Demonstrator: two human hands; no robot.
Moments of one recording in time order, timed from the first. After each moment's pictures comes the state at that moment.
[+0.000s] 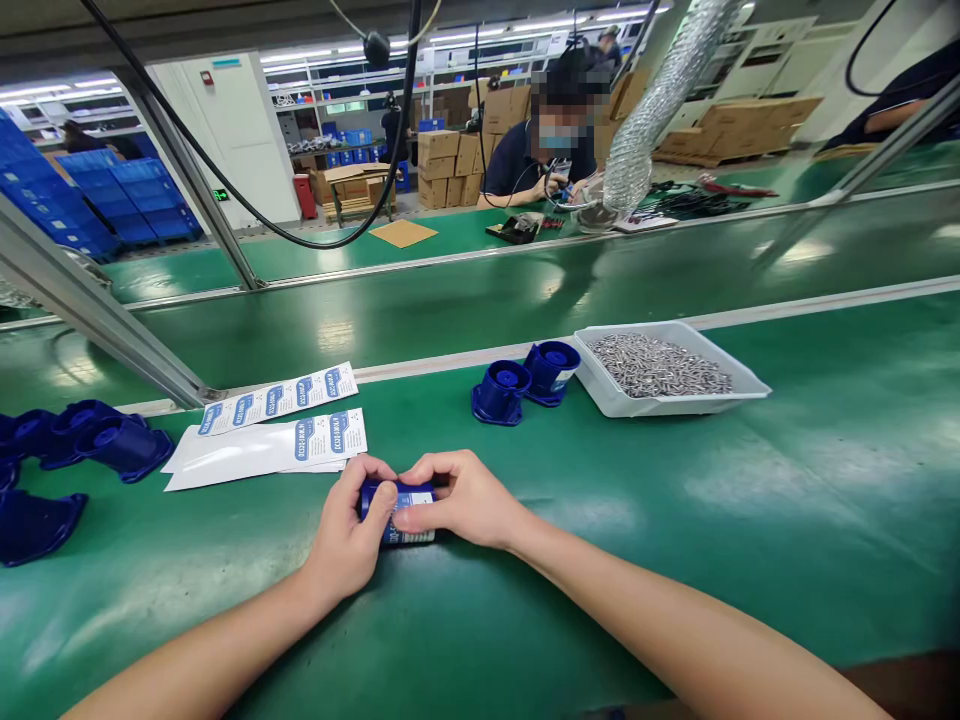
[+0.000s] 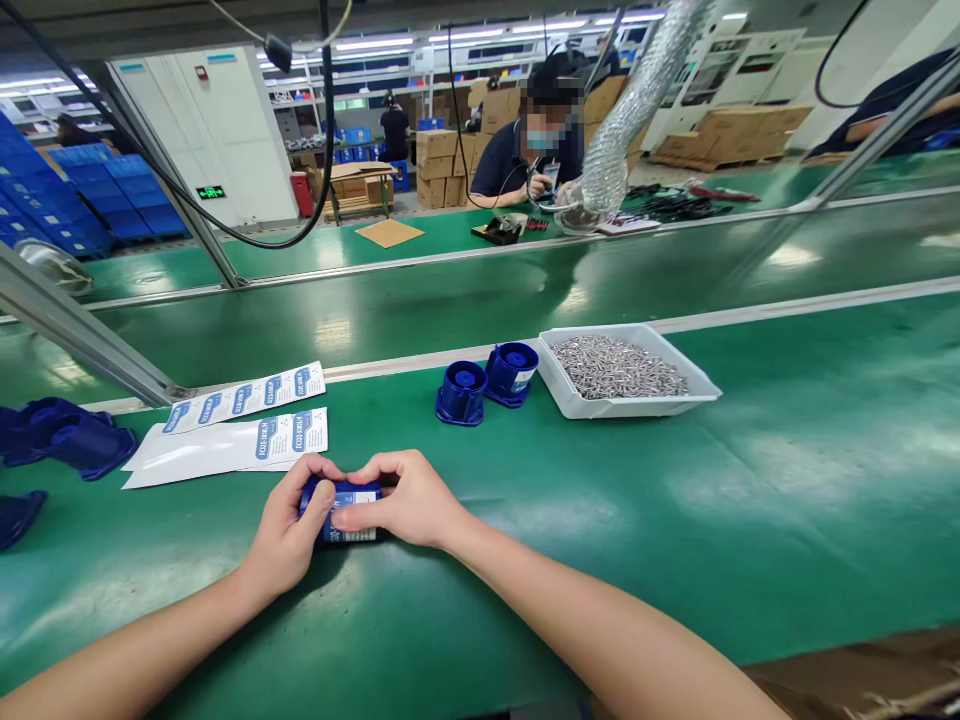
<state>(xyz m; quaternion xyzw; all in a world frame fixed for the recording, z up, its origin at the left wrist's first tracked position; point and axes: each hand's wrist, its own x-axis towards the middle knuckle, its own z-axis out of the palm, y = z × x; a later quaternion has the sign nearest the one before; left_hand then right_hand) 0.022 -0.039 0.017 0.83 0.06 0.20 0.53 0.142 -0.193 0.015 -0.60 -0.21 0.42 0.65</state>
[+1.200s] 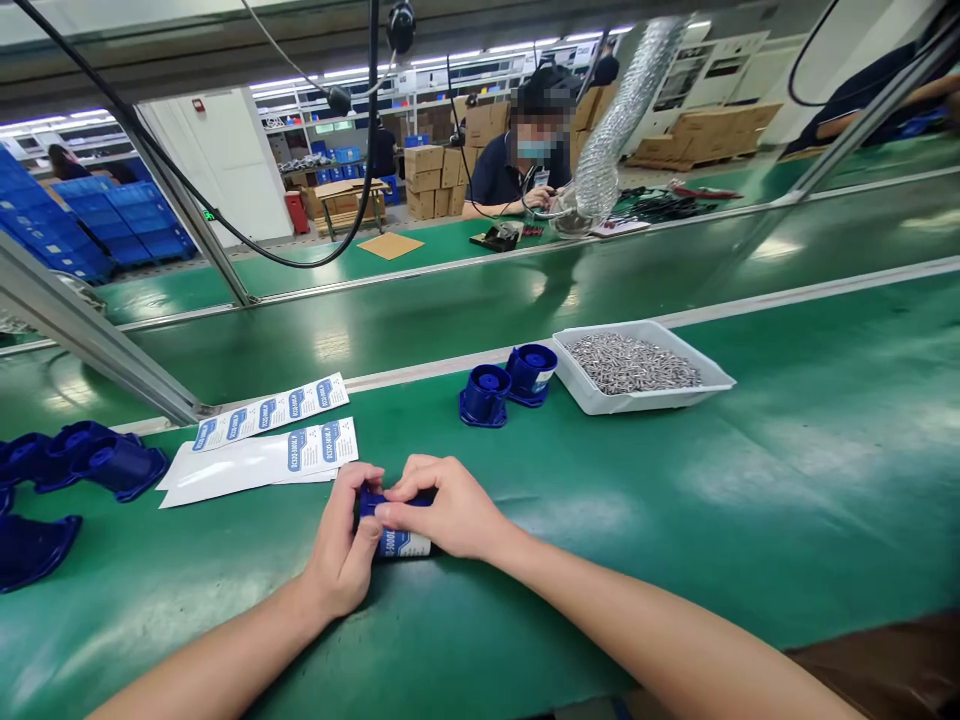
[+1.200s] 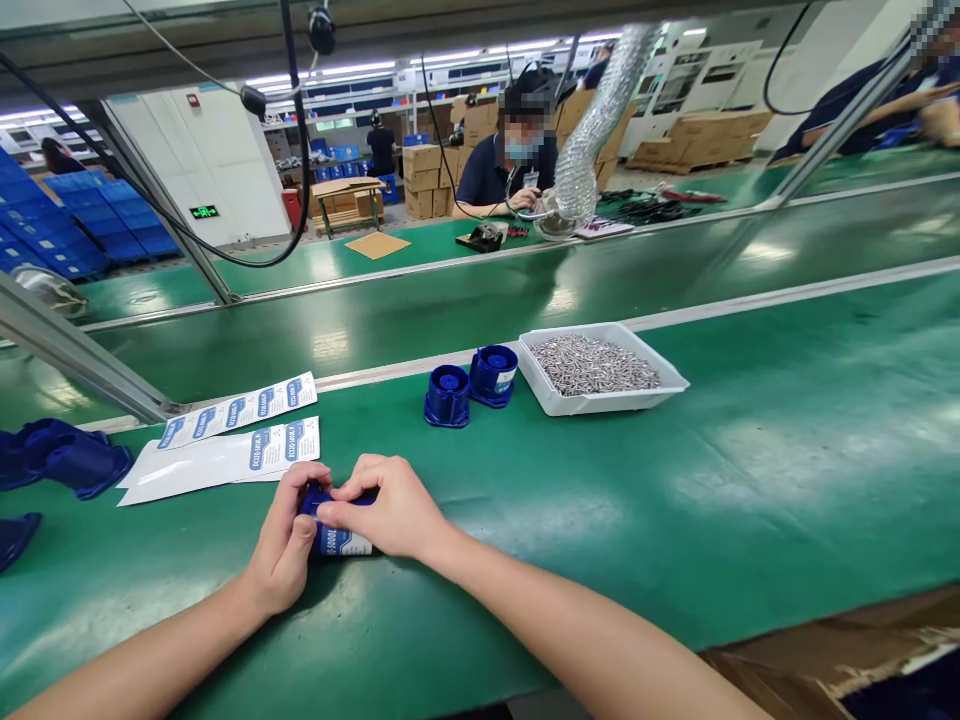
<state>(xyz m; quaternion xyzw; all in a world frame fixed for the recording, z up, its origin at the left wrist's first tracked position) 0.017 -0.034 -0.007 0.83 -0.08 0.26 0.49 0.133 -0.193 0.022 -0.67 -0.35 0.23 0.62</state>
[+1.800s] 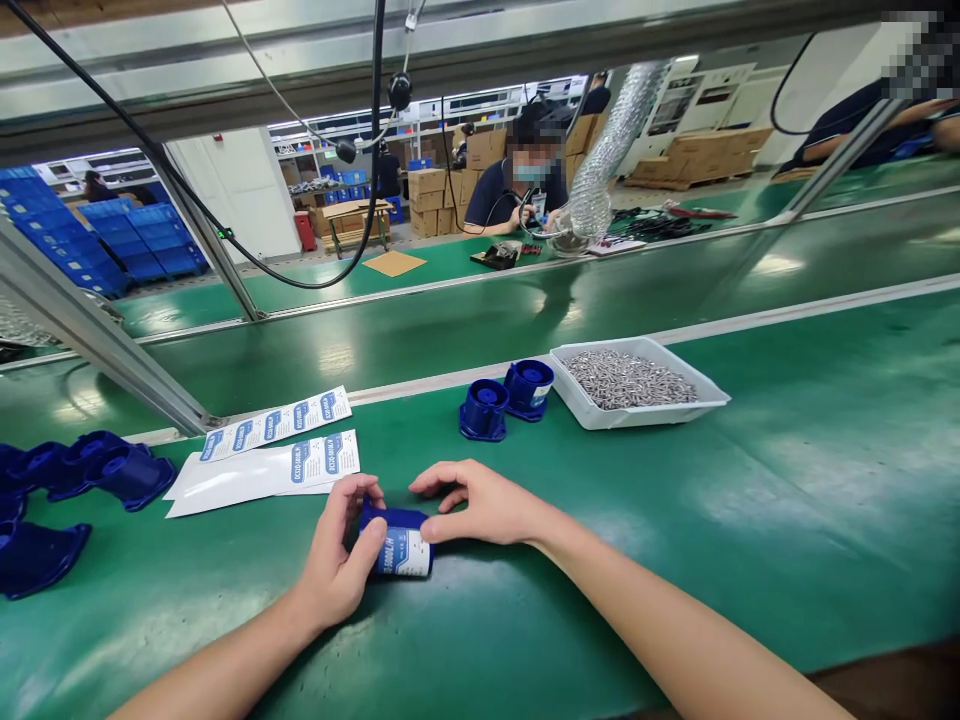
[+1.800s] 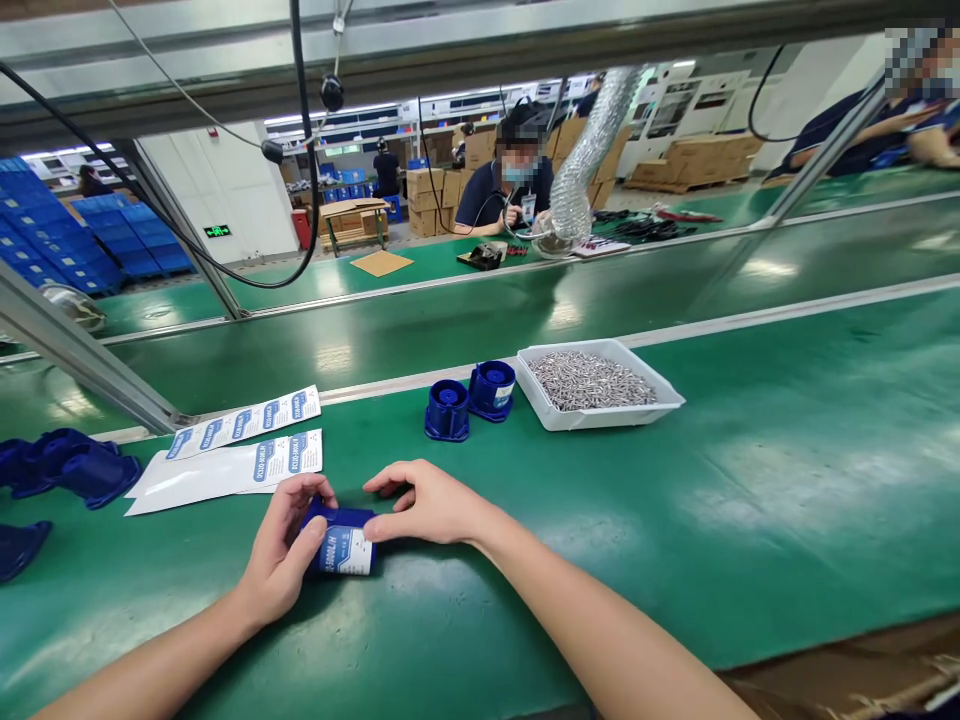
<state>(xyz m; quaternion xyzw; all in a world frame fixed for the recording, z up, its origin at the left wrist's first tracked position) 0.013 -0.032 -0.005 0.79 -0.04 0.21 0.58 0.183 -0.234 0.018 -0.68 -0.37 0.36 0.52</state>
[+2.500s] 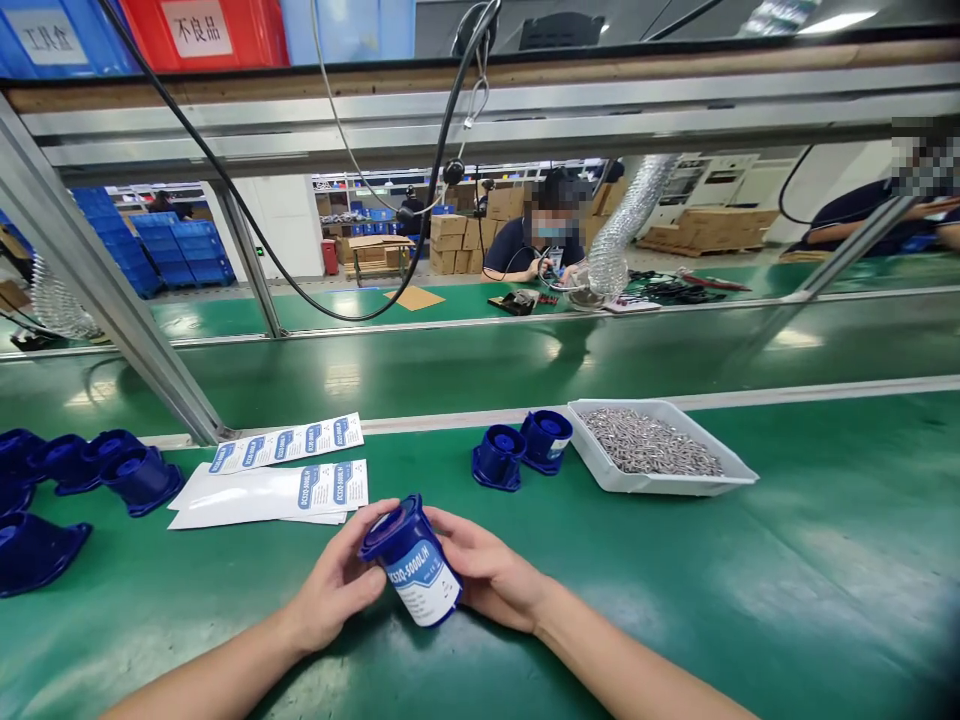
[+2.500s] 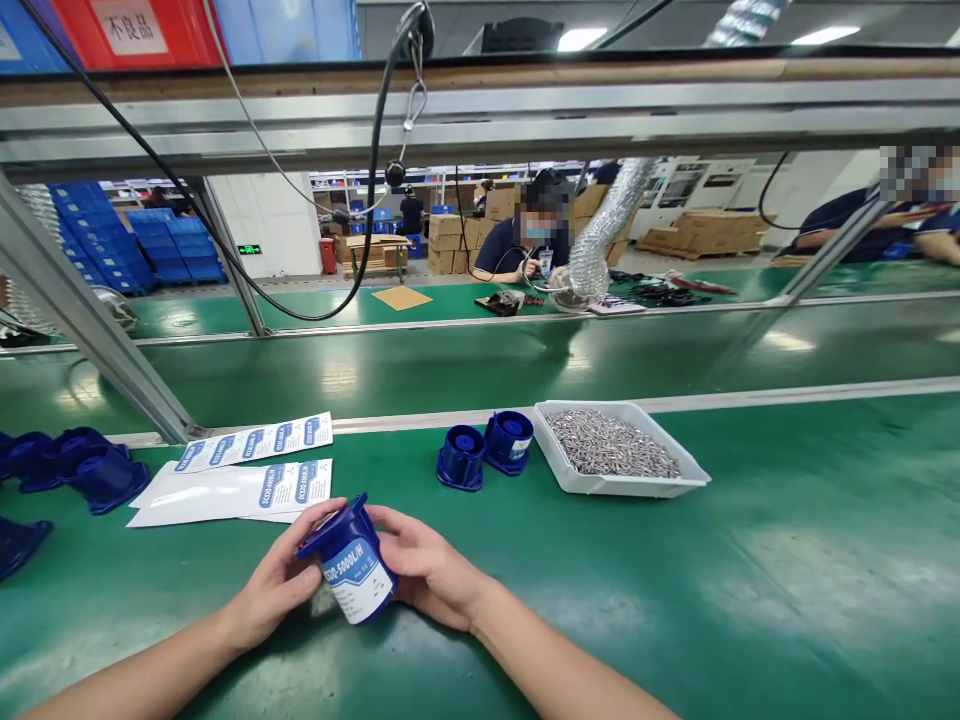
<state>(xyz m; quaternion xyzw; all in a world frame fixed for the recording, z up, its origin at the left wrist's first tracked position) 0.019 -0.014 -0.008 0.66 -0.07 0.08 0.74 0.157 -0.217 0.011 -0.36 -0.20 0.57 0.71</state>
